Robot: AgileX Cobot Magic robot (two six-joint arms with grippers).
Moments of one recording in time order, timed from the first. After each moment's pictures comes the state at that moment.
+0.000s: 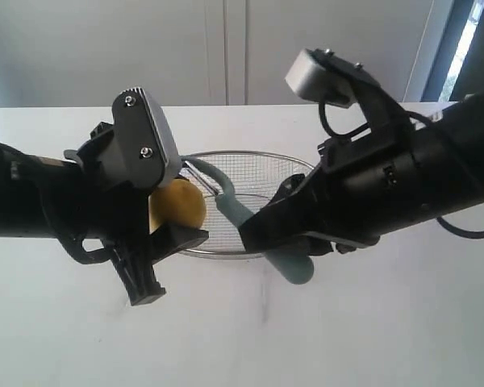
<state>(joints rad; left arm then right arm) -0.72 1.29 -0.75 -0.89 0.23 1.46 0.50 1.22 -0.90 0.84 0.84 -0.56</state>
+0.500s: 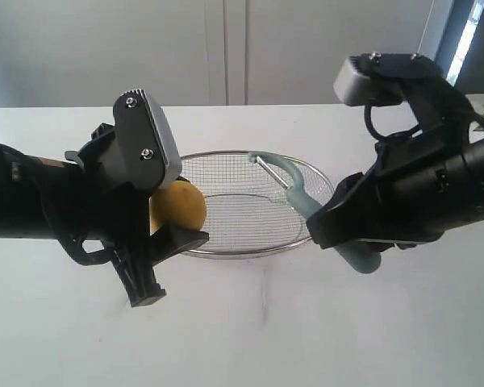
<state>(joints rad) -0.72 1.29 -0.75 -0.89 0.23 1.46 0.50 1.13 -0.90 0.42 0.81 -0.27</state>
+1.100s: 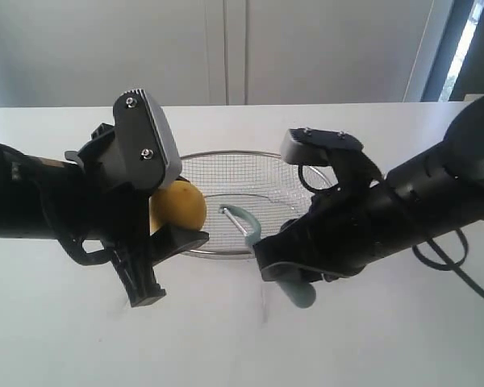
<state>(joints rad) -0.72 1.29 -0.75 -0.89 0.23 1.46 0.50 1.42 -0.82 0.77 0.64 -0.52</state>
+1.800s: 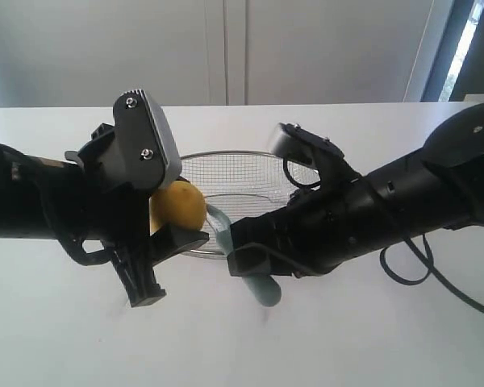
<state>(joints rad) -0.72 1.29 -0.75 -0.89 0.24 1.46 0.50 1.48 -0.82 1.07 0.68 -0.67</state>
